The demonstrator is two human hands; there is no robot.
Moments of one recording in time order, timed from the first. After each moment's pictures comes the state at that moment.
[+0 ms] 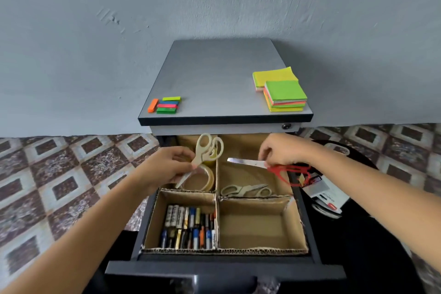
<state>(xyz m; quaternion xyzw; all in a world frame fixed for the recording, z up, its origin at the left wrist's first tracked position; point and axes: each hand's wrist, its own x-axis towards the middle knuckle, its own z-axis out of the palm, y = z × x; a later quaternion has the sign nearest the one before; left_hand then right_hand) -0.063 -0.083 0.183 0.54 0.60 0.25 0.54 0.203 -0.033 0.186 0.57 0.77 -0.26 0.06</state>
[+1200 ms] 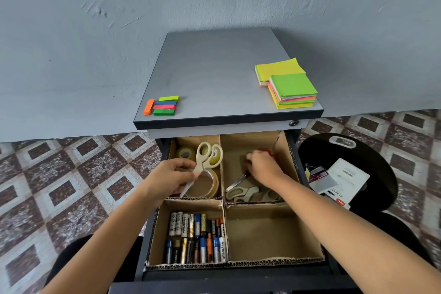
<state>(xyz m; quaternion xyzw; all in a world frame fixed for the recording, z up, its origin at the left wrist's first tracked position) -0.074 -0.058 0.131 0.49 0.61 0.28 0.56 0.163 0.000 0.056 0.64 0.75 -0.15 -0.04</state>
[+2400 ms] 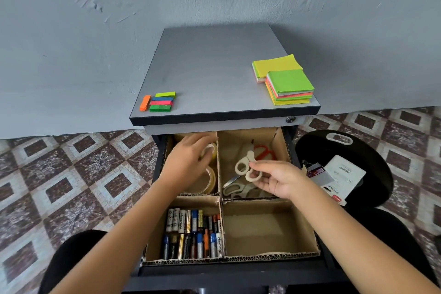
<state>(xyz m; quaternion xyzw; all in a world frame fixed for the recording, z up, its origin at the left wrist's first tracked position) -0.040 -0.038 0.121 0.82 0.50 0.27 0.07 0.177 -0.056 0.110 0.56 0.18 -0.72 -0.37</state>
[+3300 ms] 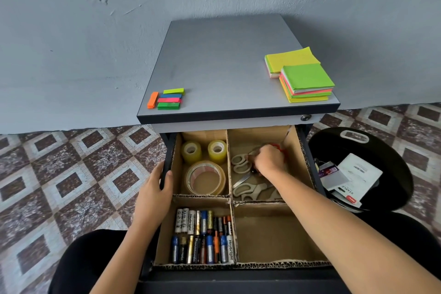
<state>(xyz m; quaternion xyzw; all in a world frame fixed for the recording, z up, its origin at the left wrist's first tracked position) -0.101 -0.081 0.071 0.53 0.76 0.28 0.27 0.146 0.026 0.025 0.80 0.51 -0.28 -0.16</state>
